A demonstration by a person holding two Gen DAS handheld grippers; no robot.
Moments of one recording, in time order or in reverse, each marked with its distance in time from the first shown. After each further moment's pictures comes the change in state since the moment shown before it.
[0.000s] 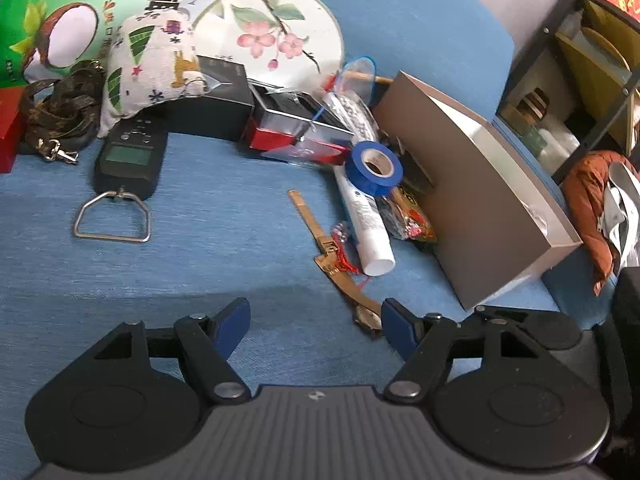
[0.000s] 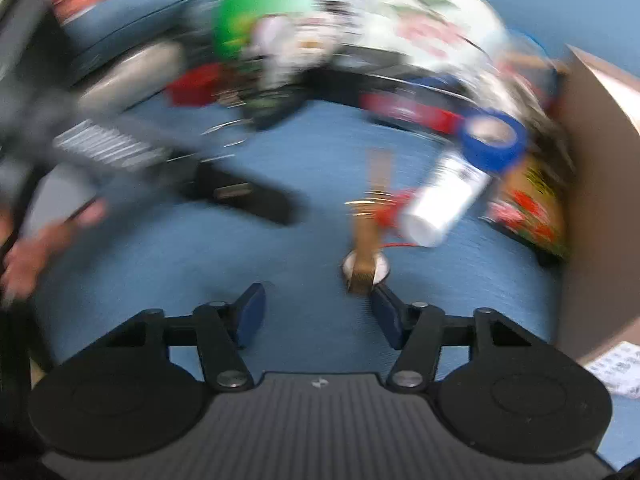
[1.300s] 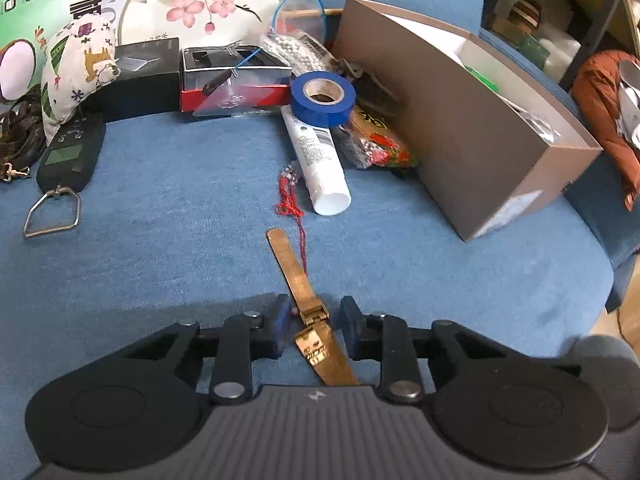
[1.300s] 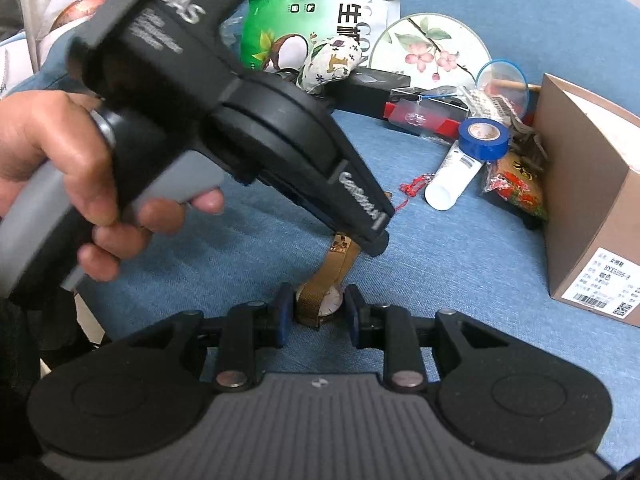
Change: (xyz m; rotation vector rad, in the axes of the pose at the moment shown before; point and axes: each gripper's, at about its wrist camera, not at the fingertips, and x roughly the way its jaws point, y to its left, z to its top) left arm 0.035 -0.063 -0.018 0.180 0.132 0.127; right arm -0.042 0.049 -0.046 0.027 -0.093 -0.089
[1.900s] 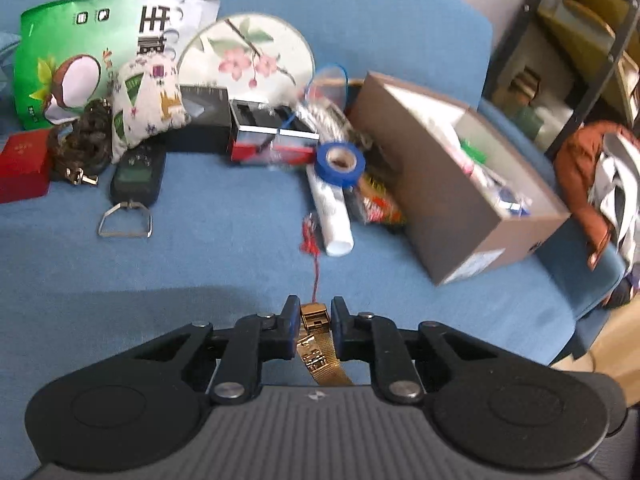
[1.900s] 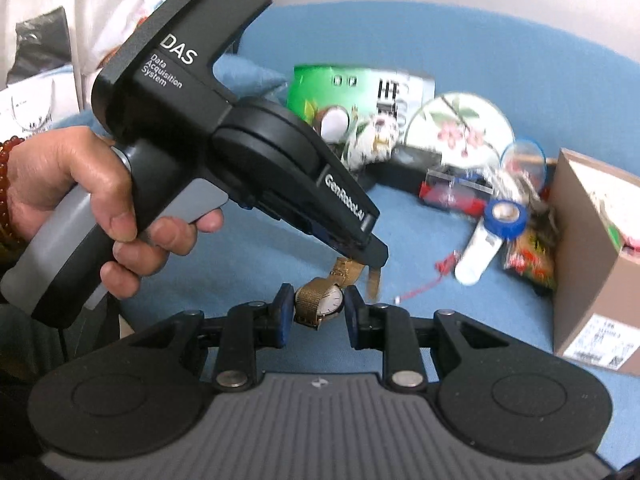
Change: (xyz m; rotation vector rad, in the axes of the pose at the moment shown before) left arm -0.081 0.017 -0.001 -0.127 -0.133 -0.032; right arm -0.049 0.027 0.023 -0.053 -0.178 0.066
